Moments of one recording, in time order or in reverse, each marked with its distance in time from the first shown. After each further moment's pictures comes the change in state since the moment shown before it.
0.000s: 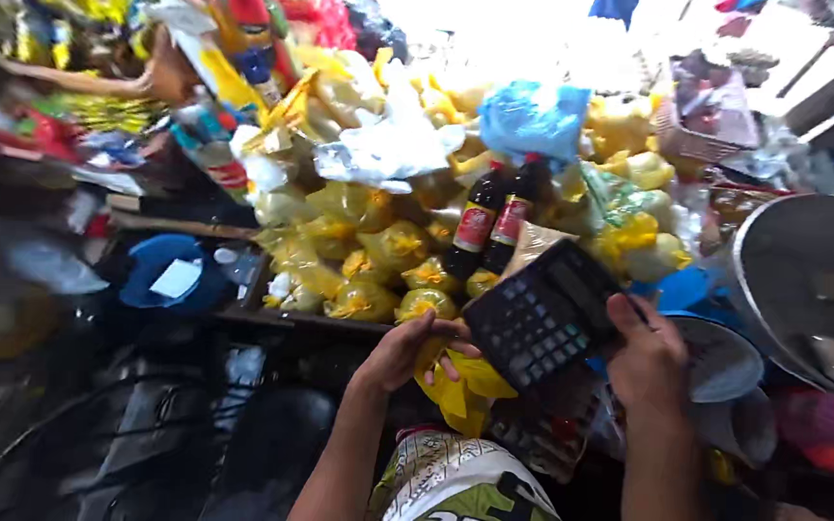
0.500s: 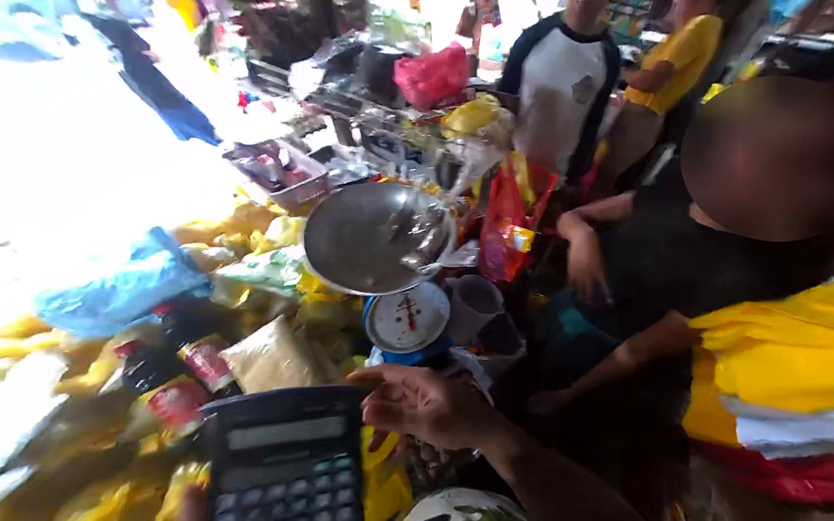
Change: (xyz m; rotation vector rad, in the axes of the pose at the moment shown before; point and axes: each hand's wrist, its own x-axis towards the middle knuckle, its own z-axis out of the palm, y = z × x) left_hand 0.043 0.022 0.151 0.097 0.058 0.242; right_hand -0.122 -0.034 -0.094 0.144 -0.187 -0.072
